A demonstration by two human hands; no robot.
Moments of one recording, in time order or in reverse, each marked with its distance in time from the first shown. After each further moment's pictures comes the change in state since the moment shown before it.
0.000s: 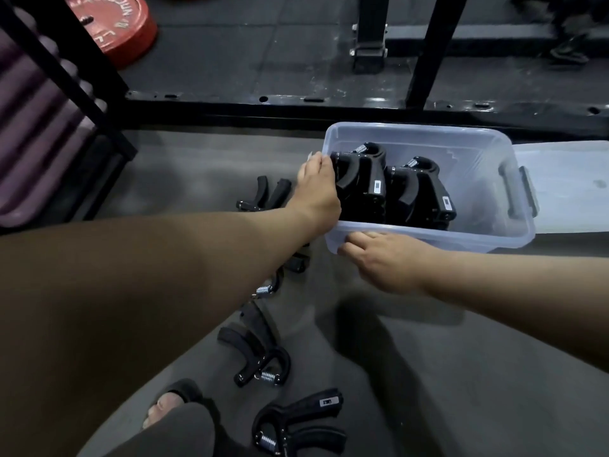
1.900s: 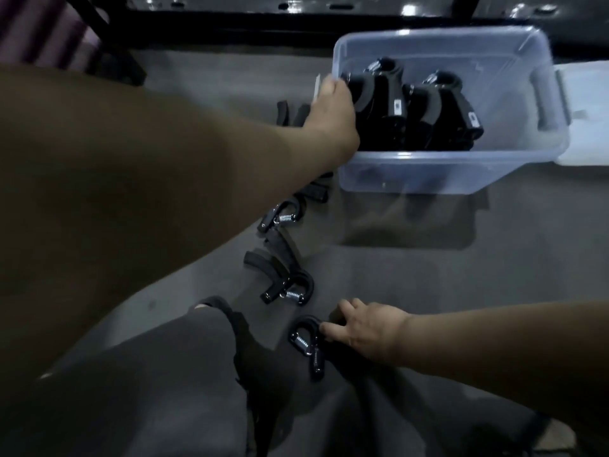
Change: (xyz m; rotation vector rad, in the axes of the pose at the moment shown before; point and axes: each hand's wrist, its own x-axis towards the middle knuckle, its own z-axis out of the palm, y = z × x) left_hand -0.019 -0.018 -0.009 0.098 0.055 -0.008; right_hand -0.051 -0.183 0.084 0.108 -0.625 -0.159
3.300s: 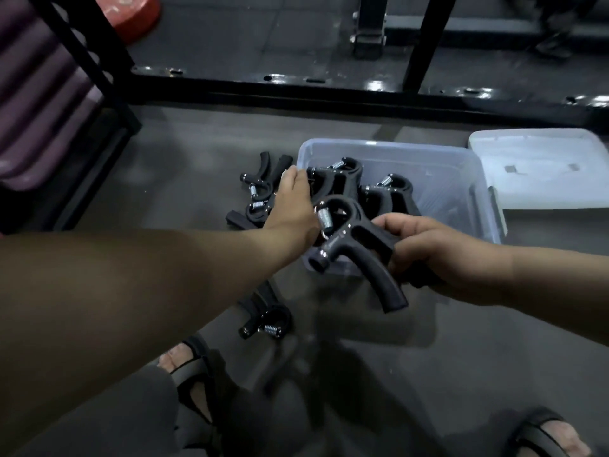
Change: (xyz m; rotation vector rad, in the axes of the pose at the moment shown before) left_hand -0.088 -0.009 0.003 -0.292 -0.021 -0.075; right_hand -0.140 0.073 -0.118 1.761 0.544 0.080
